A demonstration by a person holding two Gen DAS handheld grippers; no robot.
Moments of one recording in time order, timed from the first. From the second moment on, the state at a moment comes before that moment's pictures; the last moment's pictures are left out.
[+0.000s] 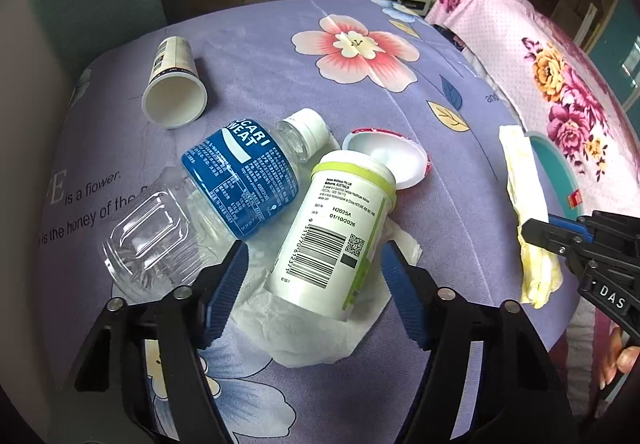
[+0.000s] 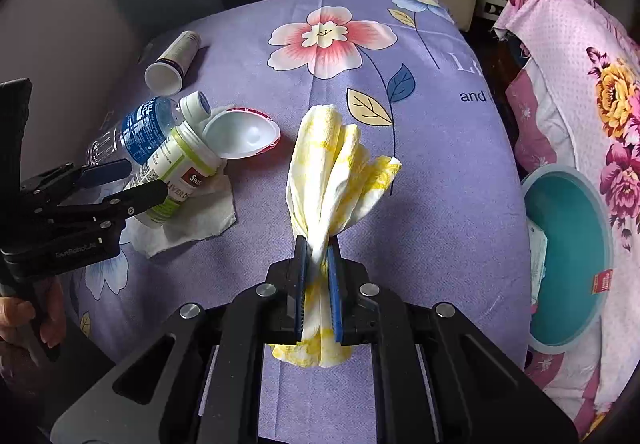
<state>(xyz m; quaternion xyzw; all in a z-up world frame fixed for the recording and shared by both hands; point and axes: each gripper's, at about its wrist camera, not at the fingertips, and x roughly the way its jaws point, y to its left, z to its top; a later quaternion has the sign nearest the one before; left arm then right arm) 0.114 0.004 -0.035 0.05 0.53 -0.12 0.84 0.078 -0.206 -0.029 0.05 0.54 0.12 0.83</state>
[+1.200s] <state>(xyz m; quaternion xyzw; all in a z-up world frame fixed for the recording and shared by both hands) 0.097 -0.061 -0.029 0.07 0.54 -0.14 0.83 0.068 -0.277 -0.056 0.16 0.52 0.12 0.83</state>
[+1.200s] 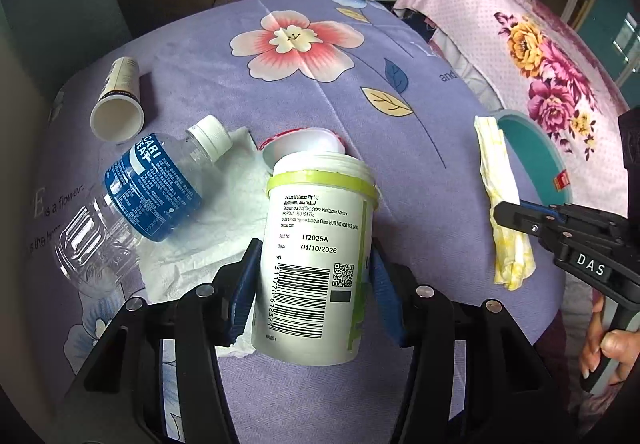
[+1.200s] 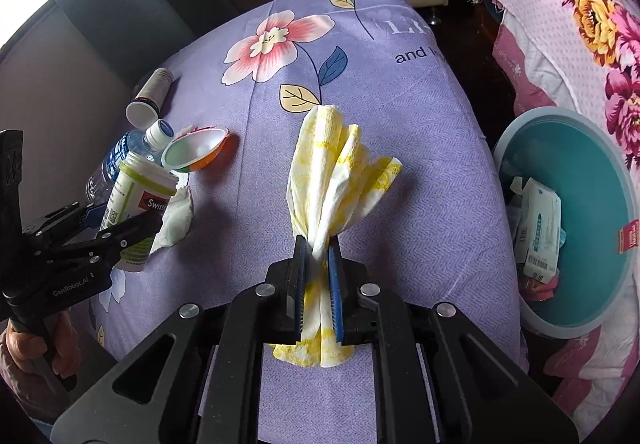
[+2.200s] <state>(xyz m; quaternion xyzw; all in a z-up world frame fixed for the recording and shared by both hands) 0.076 -0.312 -0.026 0.15 0.52 -0.32 0.78 -0.007 -0.504 -0.041 0.26 0.44 -0.07 0.86</state>
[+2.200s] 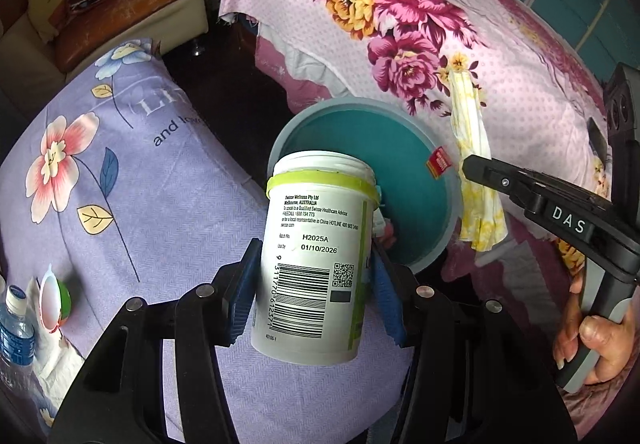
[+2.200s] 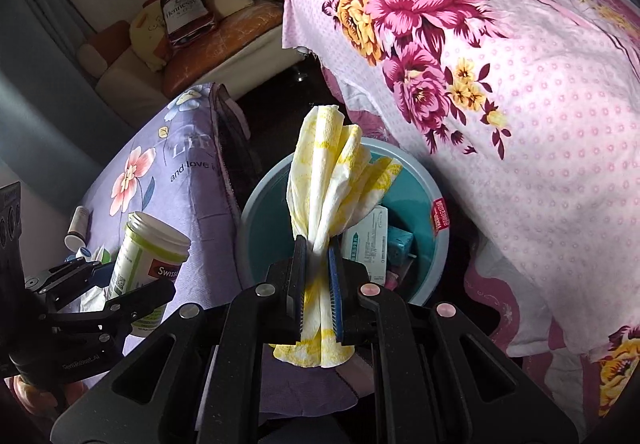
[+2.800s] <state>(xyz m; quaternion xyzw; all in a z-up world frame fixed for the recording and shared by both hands) 0.092 -0.343 -0.052 0.17 0.53 -0.31 0.77 0.006 -0.511 -0.060 0.25 0.46 -0.08 0.85</state>
